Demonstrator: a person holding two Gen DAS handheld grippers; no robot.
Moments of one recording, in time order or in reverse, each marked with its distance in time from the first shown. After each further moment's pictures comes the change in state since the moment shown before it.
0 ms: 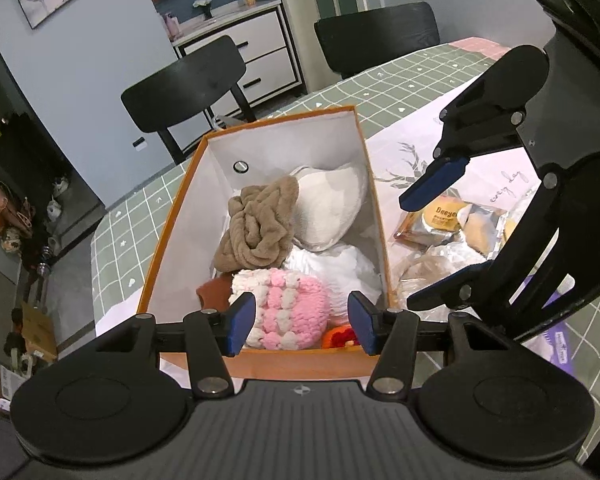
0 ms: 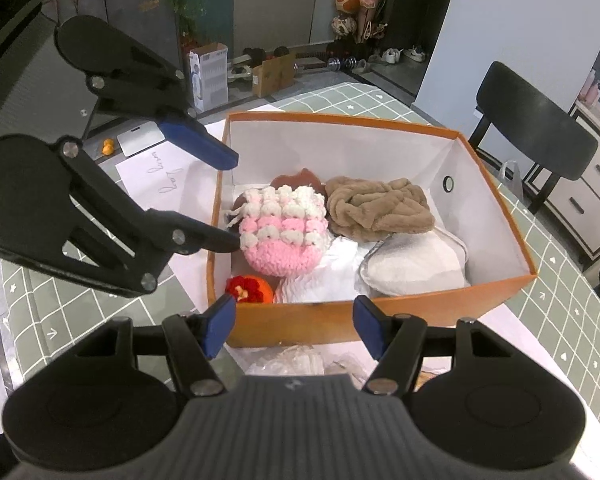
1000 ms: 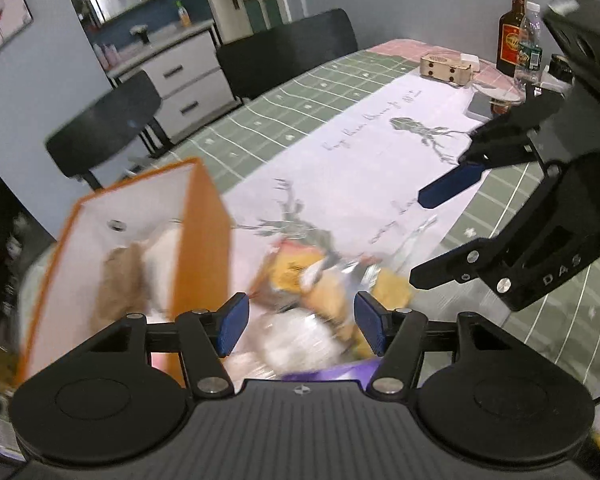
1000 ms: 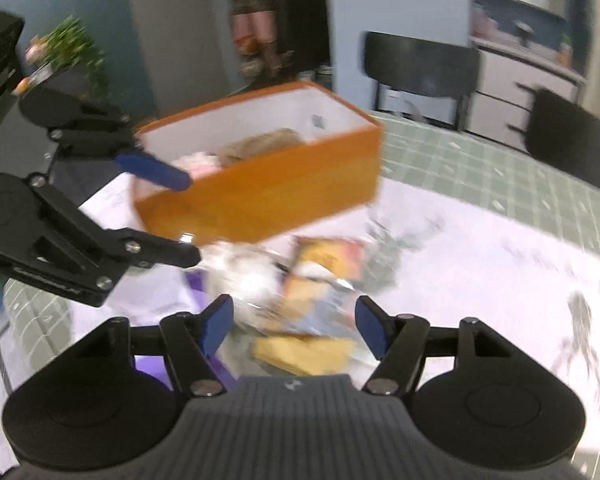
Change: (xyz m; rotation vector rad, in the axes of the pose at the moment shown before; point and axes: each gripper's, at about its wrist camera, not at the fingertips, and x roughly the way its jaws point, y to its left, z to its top) left arm 0.032 -0.137 0.048 0.082 -0.027 -0.119; right arm -0.082 -0.076 -0.181 0.387 -0.163 -0.062
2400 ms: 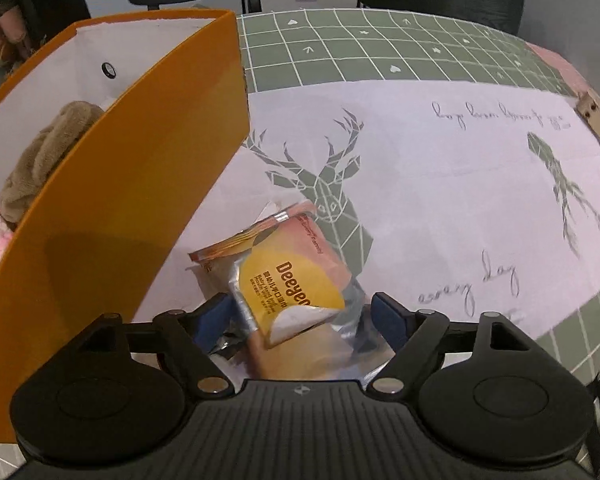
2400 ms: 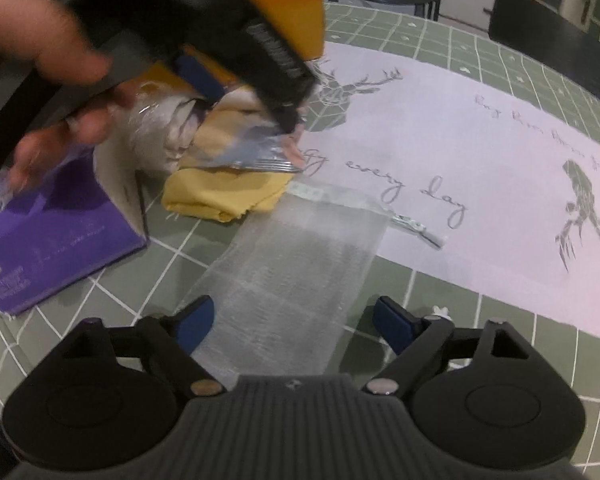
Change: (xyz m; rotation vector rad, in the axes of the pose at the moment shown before) left arm 0.146 0.011 0.031 -0.555 0.246 0.098; right arm 0.054 -0.026 -0.088 0.019 0.208 -0.104
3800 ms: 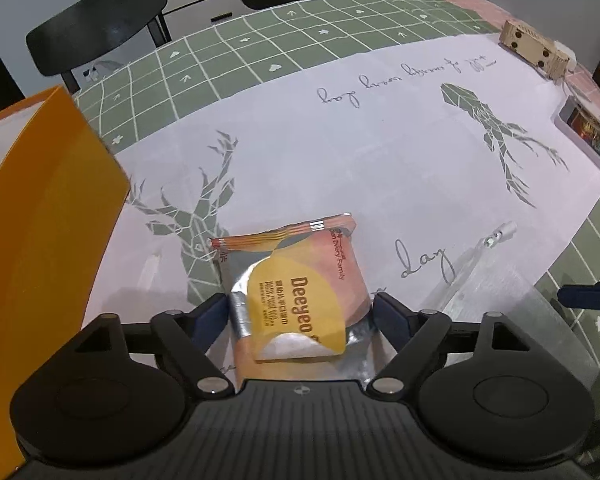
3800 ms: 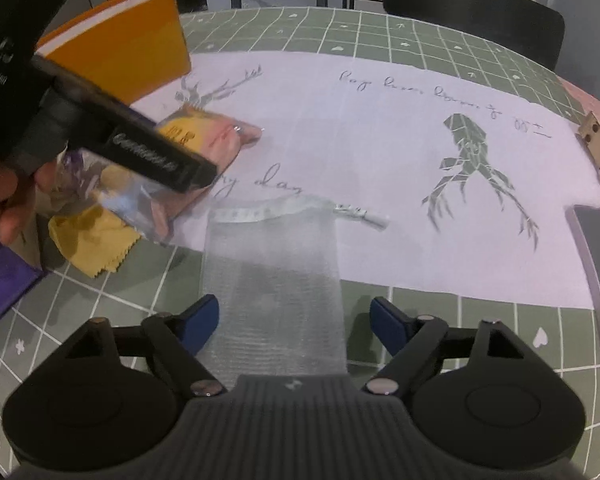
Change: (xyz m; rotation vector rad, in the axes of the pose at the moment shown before) left arm 0.019 -0.078 0.000 0.301 -0.034 -0.025; right arm -0.021 -0.076 -0.009 0.186 0.008 -0.125
